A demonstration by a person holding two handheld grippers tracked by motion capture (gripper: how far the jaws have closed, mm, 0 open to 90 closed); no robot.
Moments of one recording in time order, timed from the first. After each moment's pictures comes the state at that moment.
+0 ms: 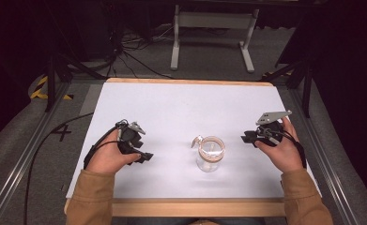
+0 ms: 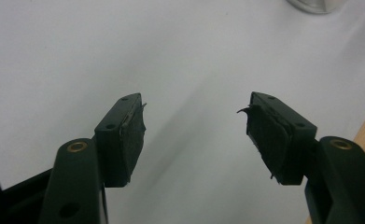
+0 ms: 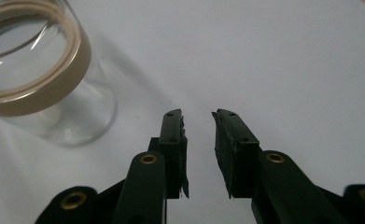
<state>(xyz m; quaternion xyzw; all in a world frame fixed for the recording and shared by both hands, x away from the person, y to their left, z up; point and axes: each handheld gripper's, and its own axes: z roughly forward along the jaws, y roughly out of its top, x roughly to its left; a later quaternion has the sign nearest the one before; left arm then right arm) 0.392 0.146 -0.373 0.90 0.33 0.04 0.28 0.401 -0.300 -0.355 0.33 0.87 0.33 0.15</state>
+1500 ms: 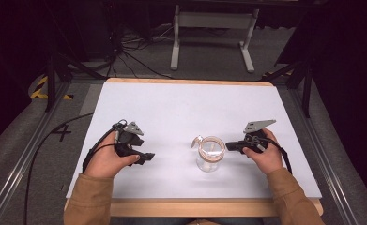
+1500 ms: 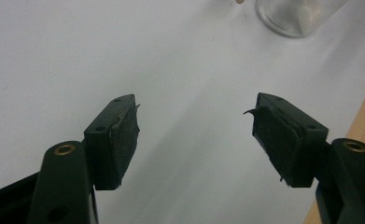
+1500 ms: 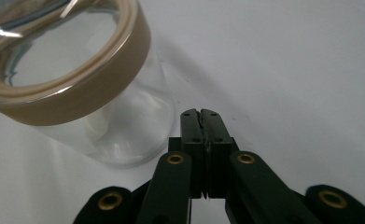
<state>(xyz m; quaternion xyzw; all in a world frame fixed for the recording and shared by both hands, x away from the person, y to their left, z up) 0.383 0.153 -0.371 0.89 0.32 0.05 0.32 0.411 -0.274 -0.408 0.29 0.87 0.39 0.06</state>
